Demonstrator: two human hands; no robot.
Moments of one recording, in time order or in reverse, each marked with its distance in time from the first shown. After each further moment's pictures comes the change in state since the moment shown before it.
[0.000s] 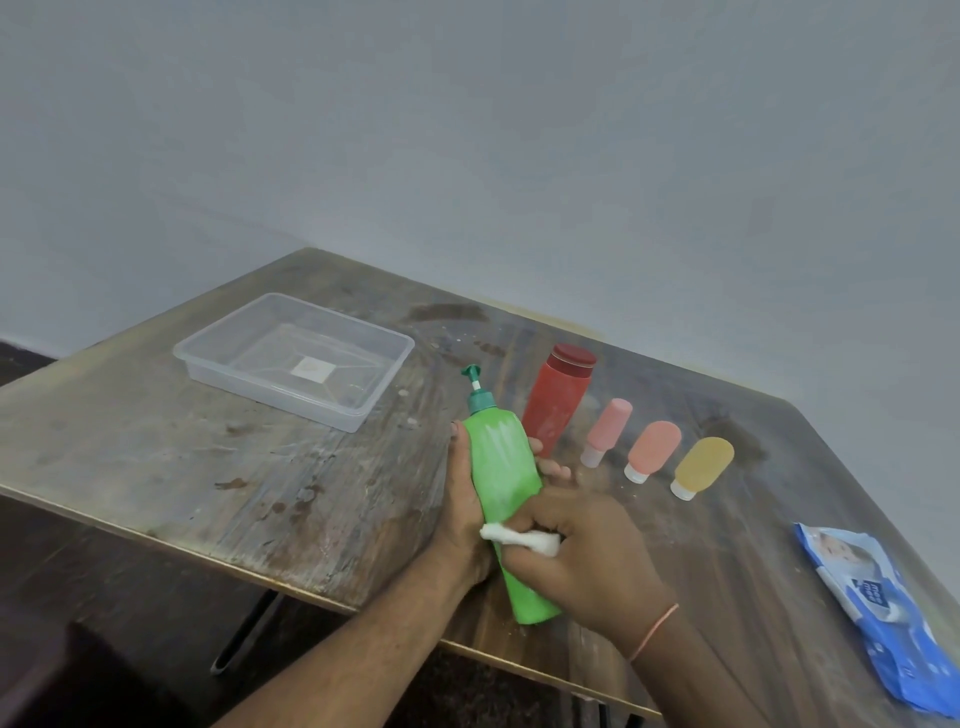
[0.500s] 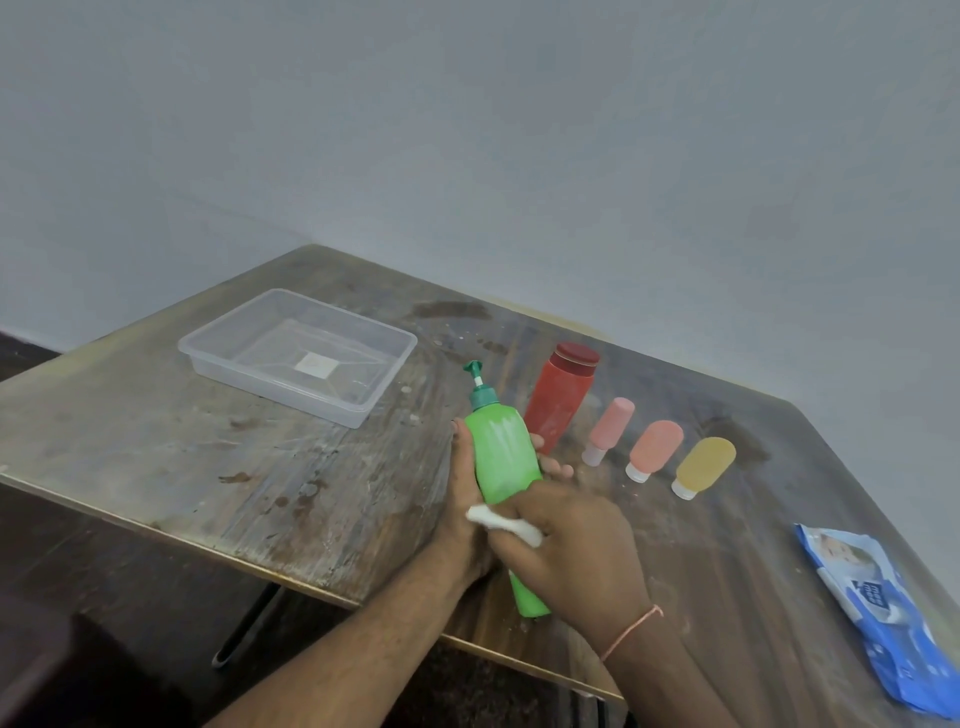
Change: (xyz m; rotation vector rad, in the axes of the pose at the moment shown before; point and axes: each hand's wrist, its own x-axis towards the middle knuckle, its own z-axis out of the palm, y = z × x) left_hand 0.000 0.000 0.000 -0.031 -0.025 -0.012; right_hand 0.003 -0.015 0.013 -0.200 0.135 -0.064
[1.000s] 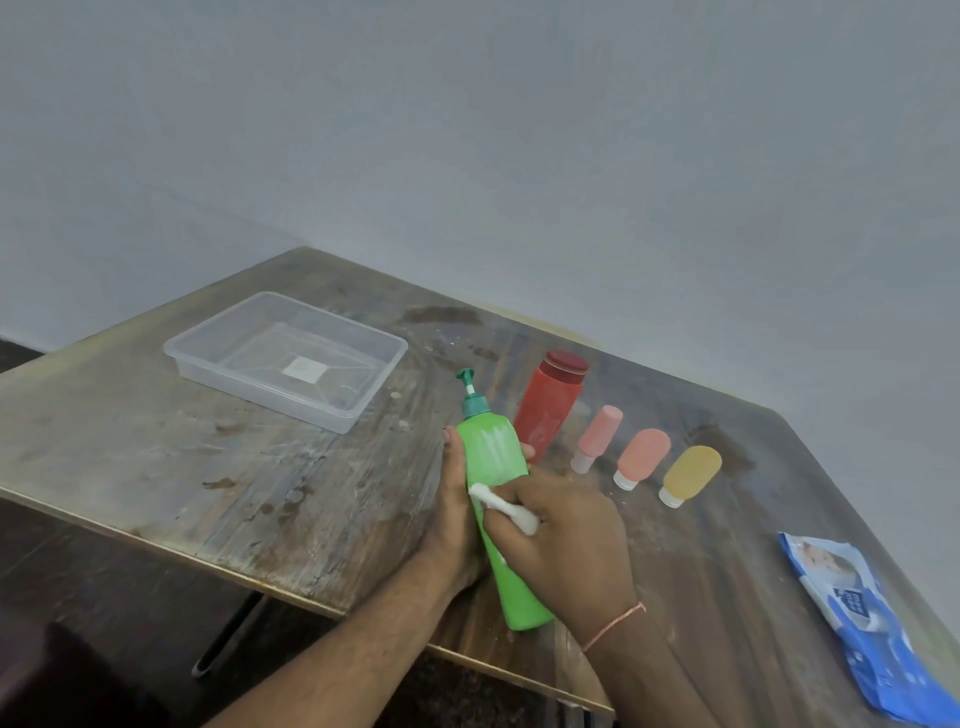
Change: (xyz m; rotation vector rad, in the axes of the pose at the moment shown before) left_hand -0.004 0.001 0.001 0.084 0.024 0.022; right_hand 0.011 0.002 -0.004 -0.012 0.070 0.085
